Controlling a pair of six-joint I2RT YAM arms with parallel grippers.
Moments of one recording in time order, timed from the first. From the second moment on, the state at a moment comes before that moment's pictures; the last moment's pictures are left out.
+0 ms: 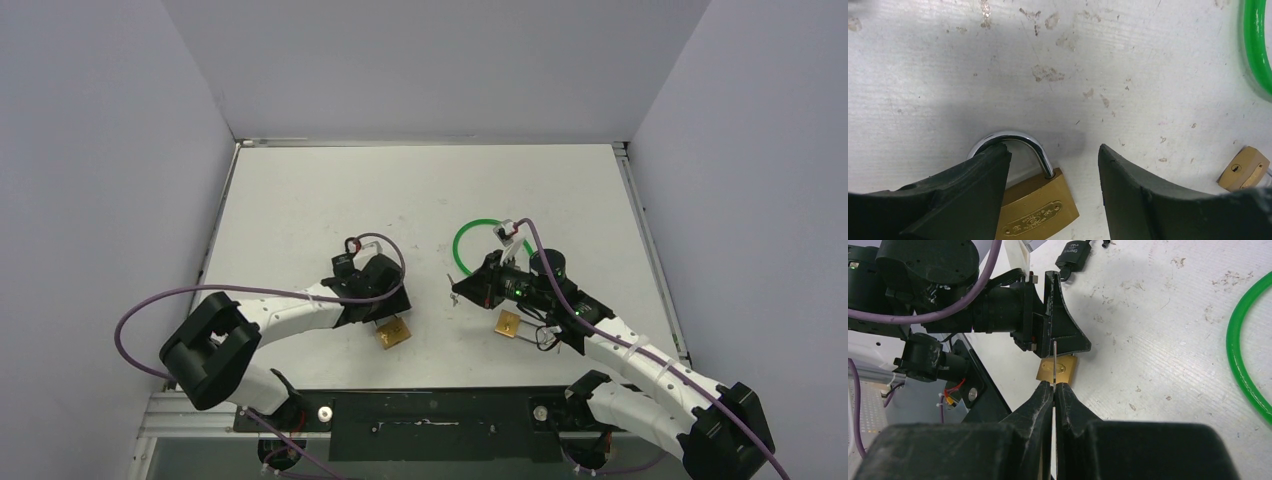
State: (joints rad) left arm -0.80 1.44 0.68 -0.24 -0.24 -1.01; right arm 0.61 0.93 0.52 0.09 -0.43 0.51
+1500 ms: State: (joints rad) left arm -0.93 1.50 0.84 -0.63 -0.36 -1.14; right arm 0.64 0.81 0.42 0.11 -0.46 0.46
